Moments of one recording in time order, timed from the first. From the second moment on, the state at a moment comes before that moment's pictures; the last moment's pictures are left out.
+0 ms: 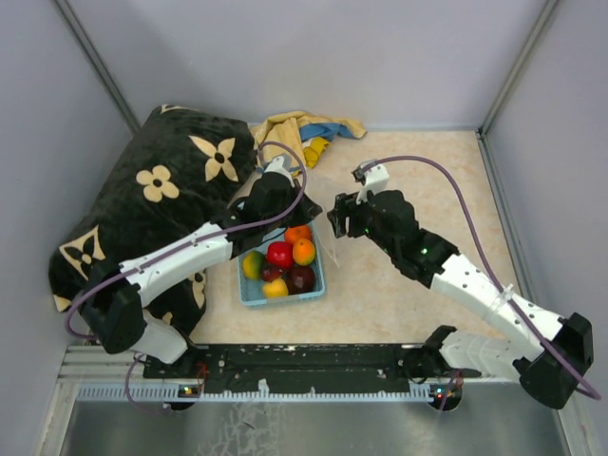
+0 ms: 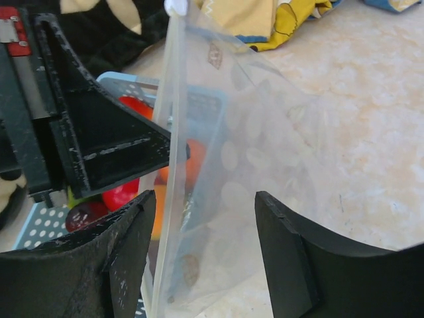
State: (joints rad) left arm -0.80 1.48 1.12 -0.09 -0.13 -0.82; right arm 0.76 1.05 0.91 -0.19 0.20 0.26
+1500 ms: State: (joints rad) left arm -0.83 1.44 1.13 -0.16 -0.17 -0.79; right arm 0.77 1.18 0.91 -0.09 0.57 -0.07
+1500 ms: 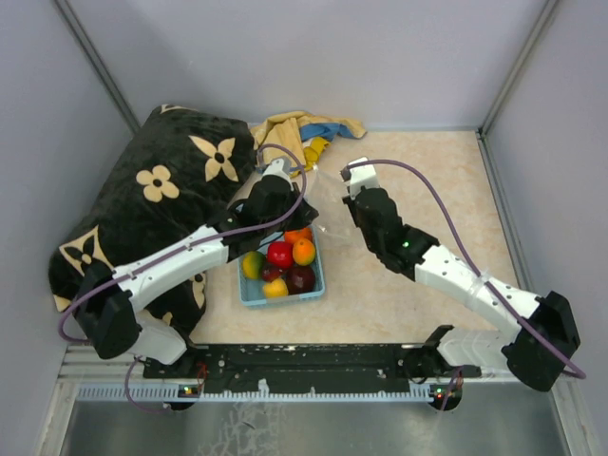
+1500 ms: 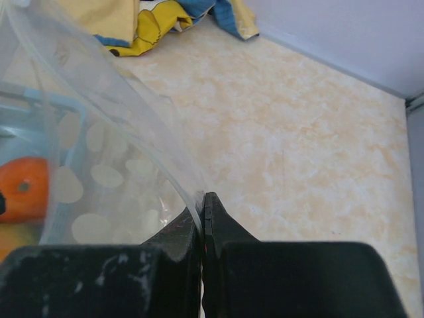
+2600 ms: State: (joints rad) left arm -0.83 1.34 1.08 -0.25 -0.24 -0.68; right arm 0.76 1.14 0.90 -0.08 0.64 -0.22
